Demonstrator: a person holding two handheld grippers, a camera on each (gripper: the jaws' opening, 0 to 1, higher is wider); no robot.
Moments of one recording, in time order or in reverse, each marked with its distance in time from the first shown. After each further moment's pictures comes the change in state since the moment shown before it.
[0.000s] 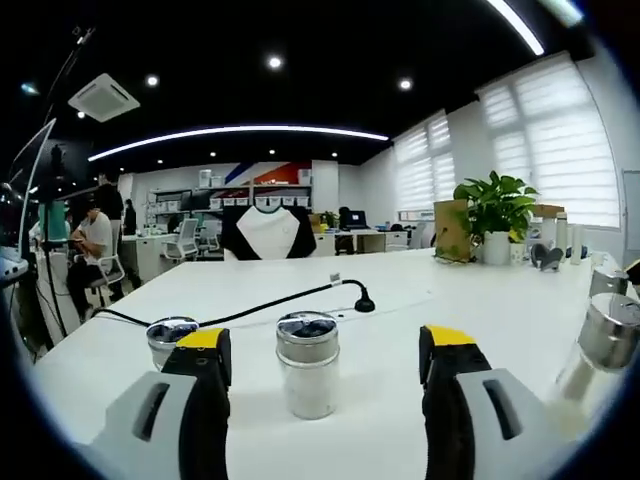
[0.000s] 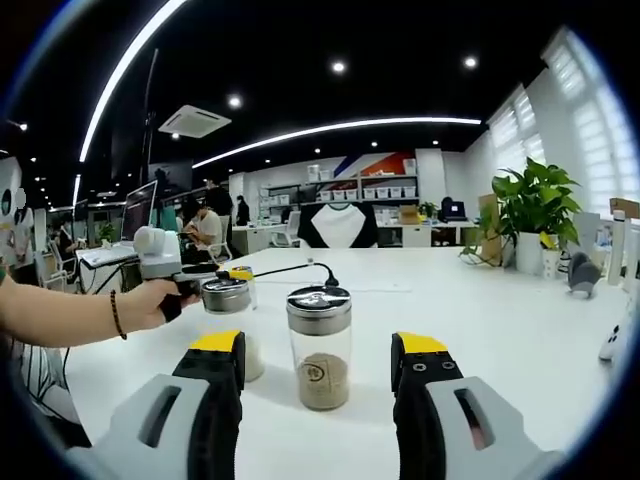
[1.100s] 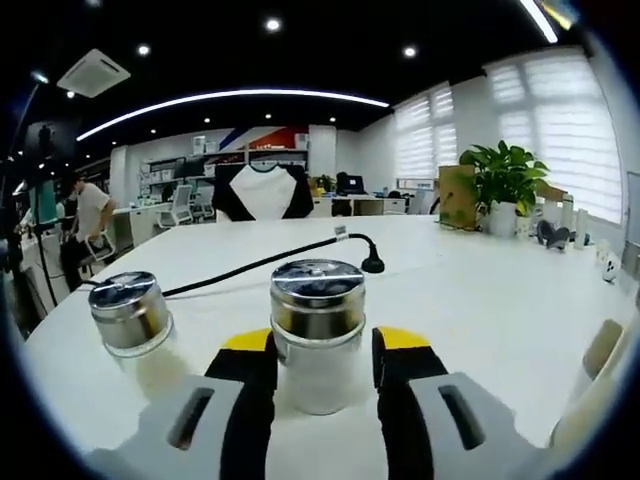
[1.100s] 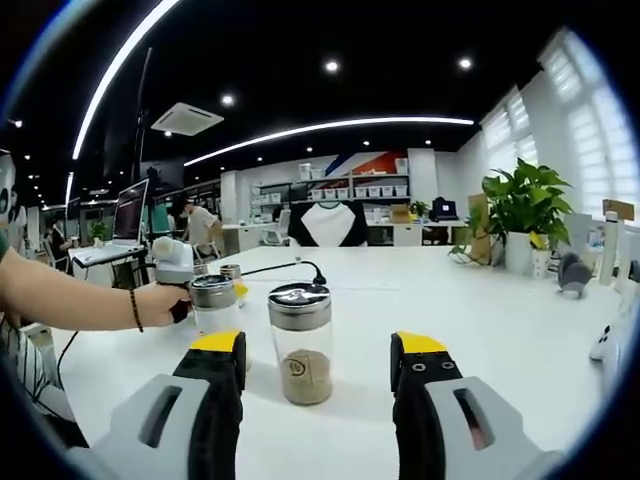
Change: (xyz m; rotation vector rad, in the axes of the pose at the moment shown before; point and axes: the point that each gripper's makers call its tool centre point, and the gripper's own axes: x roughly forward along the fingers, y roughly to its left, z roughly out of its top) left arm 0.035 0.012 -0.037 0.014 0.131 -0.026; right arm -0.007 -0.016 -0.001 0.001 0.007 -0.047
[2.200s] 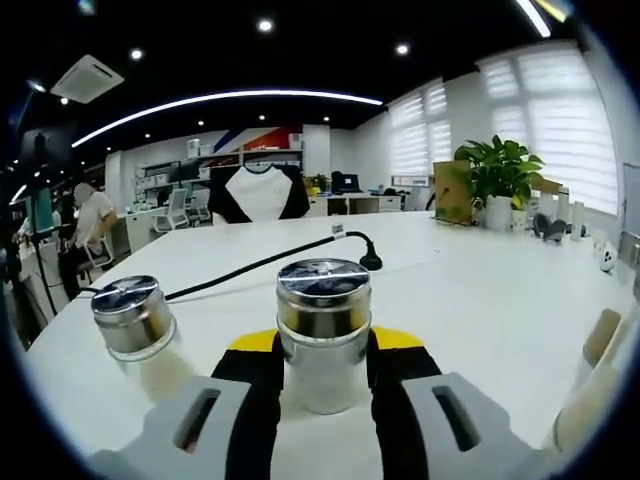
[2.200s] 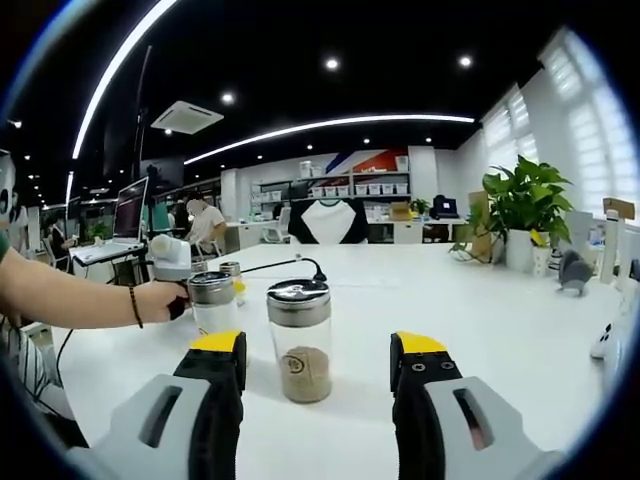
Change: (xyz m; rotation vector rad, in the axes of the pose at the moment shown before) left arm -0.015 -0.012 -0.005 -0.004 0.010 -0.013; right arm -0.002 0.004 -0.006 0.002 0.012 0.005
